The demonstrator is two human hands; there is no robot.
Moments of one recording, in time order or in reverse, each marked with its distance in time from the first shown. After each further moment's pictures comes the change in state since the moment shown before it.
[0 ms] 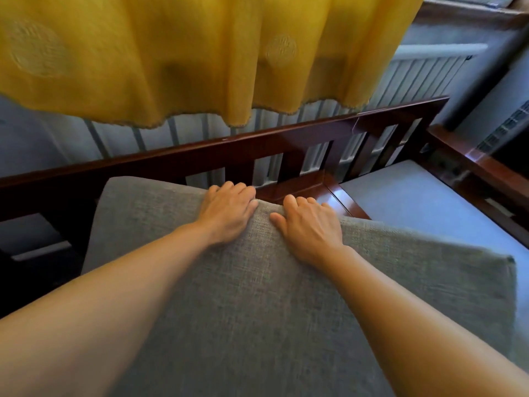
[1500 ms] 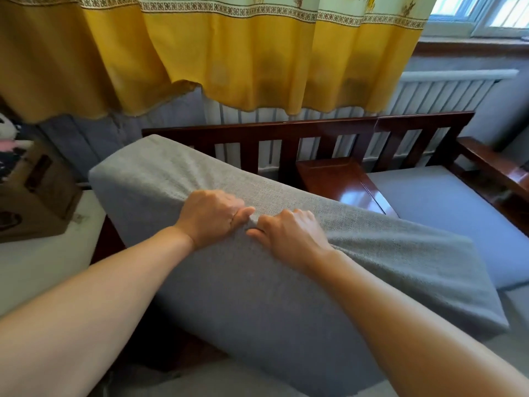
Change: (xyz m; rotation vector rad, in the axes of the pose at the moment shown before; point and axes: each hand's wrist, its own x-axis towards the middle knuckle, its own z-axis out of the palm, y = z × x) left_hand -0.407 0.194 -0.185 0.297 0.504 0.124; right_hand -0.389 -0.108 -0.215 0.160 0.020 -0.545
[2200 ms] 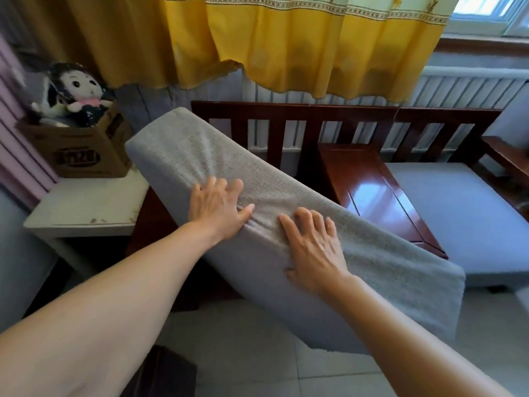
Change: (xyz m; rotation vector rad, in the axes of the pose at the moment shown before) left_hand -0.111 0.158 -0.122 0.264 -0.560 -0.662; right_hand -0.210 -0.080 0.017 -0.052 0.018 0.076
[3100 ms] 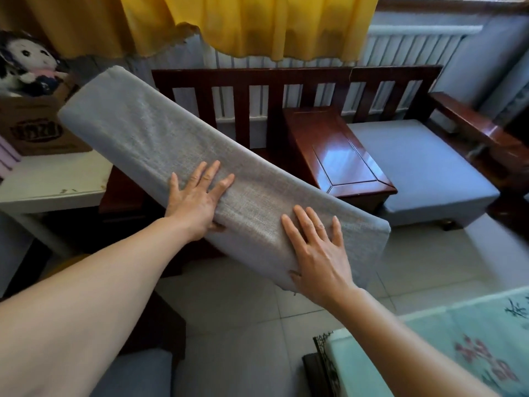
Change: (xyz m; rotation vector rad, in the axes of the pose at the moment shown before) left_hand -0.160 0.056 0.017 0.075 -0.237 0.177; right_hand -0.219 0.000 0.041 -0.062 0.014 0.136
